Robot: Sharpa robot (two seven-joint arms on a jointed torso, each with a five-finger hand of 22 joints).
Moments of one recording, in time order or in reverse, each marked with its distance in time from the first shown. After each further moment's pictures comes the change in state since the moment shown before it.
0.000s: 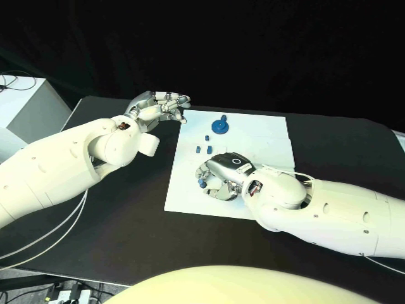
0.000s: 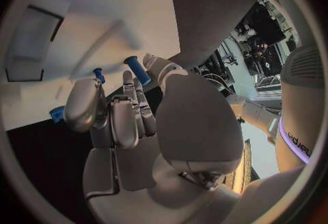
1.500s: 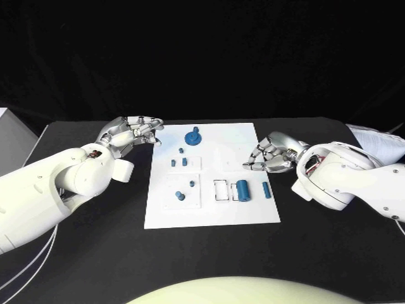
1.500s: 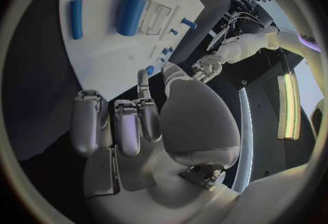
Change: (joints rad) left arm -0.050 -0.038 -0.001 0.033 0.006 -0.003 0.002; left_hand 0.004 -0.004 -0.003 0.003 0.000 0.000 0.000 0.004 0.000 -0.004 -0.004 0.000 -0.001 0.000 0.000 0.000 0.000 0.000 0.004 0.004 0.000 -0.001; right arm 0.138 -0.423 0.014 0.145 0.582 -0.030 -0.083; right_hand -0.141 0.092 -0.315 0.144 0.162 0.124 -0.056 0.185 0.031 0.398 -0.083 1.390 1.234 -0.001 -0.053 0.144 0.136 -0.032 0.003 -0.047 0.302 0.001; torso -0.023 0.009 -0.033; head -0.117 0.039
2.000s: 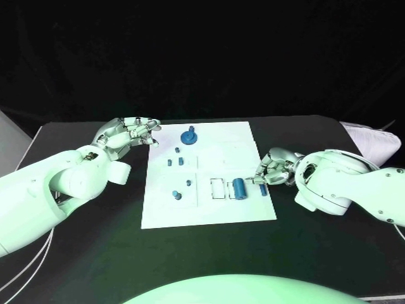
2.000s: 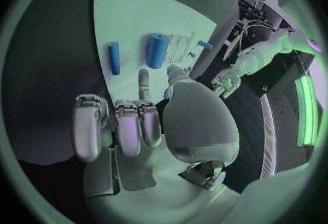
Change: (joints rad) left arm -0.011 -0.012 0.000 0.027 0.005 -0.004 0.002; left_hand 0.000 0.000 -0.003 0.003 0.000 0.000 0.000 0.000 0.000 0.000 0.000 0.000 0.000 0.000 0.000 0.000 0.000 0.000 0.000 0.000 -0.004 -0.002; right arm -0.027 -0.007 -0.019 0.005 0.008 0.116 -0.180; right_hand -0.081 0.037 -0.106 0.001 0.025 0.002 -0.006 0.038 0.054 -0.001 -0.008 0.109 0.004 0.000 -0.007 0.034 0.000 -0.016 0.000 0.000 0.095 0.000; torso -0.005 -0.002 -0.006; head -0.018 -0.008
